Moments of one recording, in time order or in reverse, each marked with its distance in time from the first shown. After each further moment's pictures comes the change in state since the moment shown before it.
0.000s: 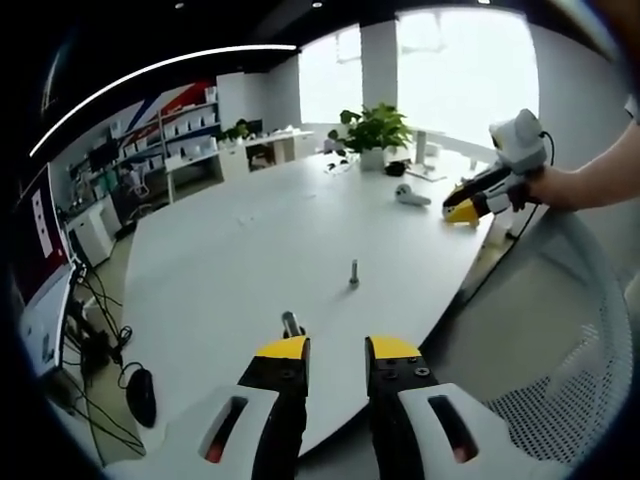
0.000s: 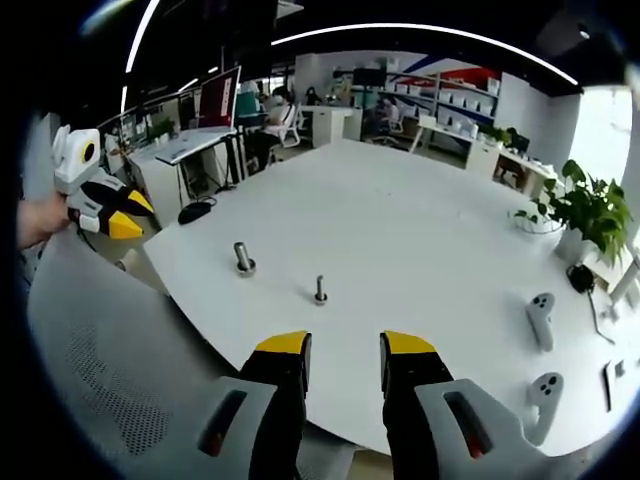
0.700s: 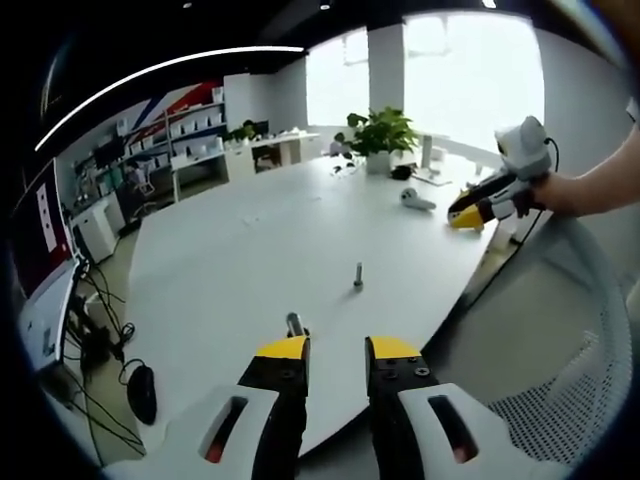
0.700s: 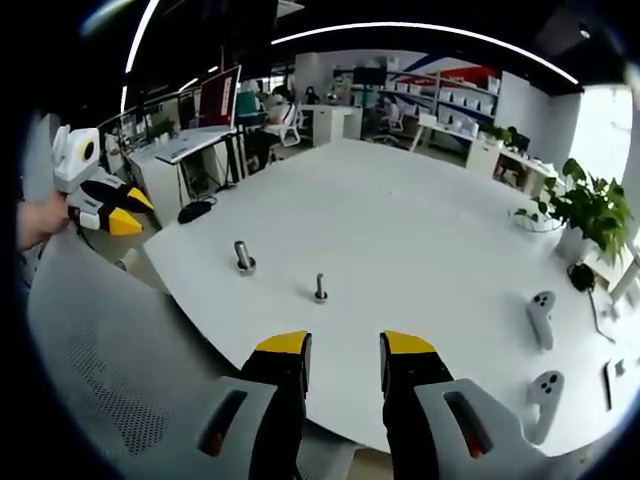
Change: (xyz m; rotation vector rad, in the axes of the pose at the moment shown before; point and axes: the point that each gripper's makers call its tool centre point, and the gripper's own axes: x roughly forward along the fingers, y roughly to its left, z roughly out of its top) left arm -0.002 0.001 0.001 -0.011 -0.011 0.010; right arm 0.000 -0.001 -0.003 0.006 0.009 -0.001
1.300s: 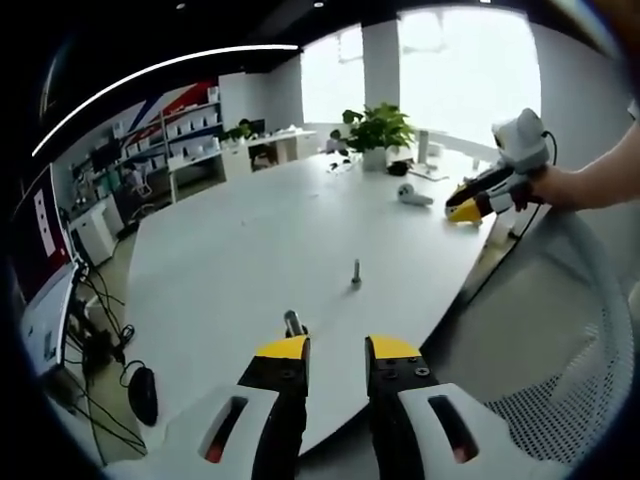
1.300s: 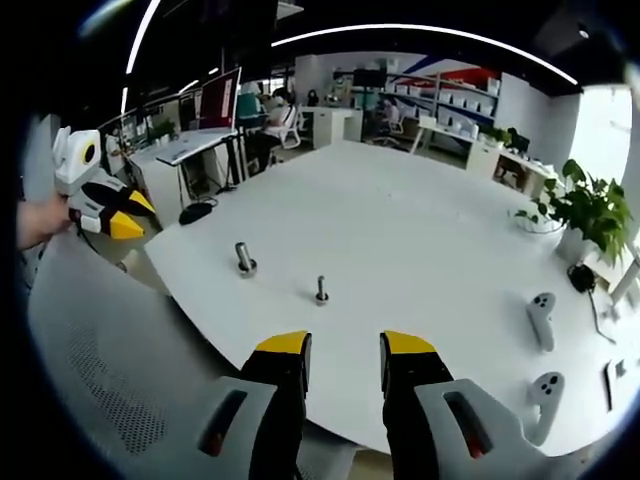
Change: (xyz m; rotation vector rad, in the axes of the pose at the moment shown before) left arm 0.000 0.001 -0.001 0.007 0.006 0.003; right arm -0.001 0.002 0.001 -0.004 -0.010 0.004
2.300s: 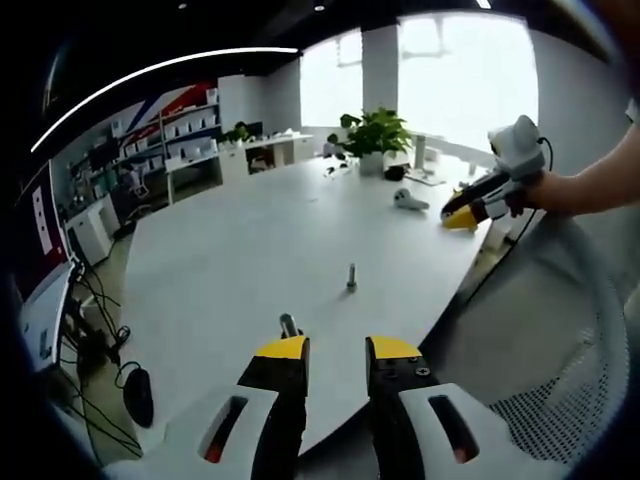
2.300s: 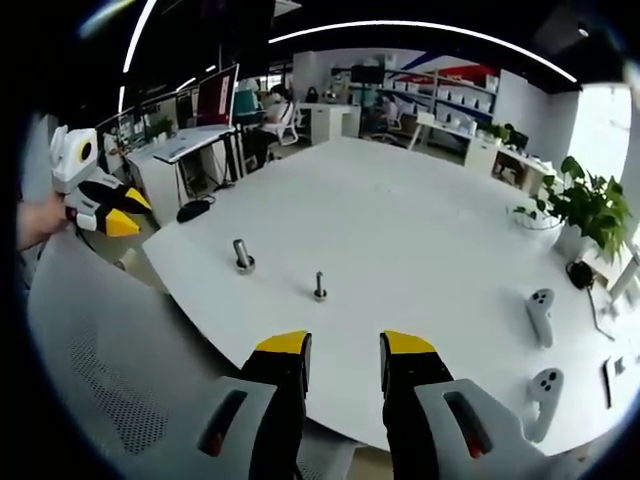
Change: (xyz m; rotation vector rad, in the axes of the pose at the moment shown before) left arm 0.000 -0.004 0.001 -0.005 -0.011 -0.027; right arm 0.000 -0.001 -0.002 0.003 0.013 -0.008
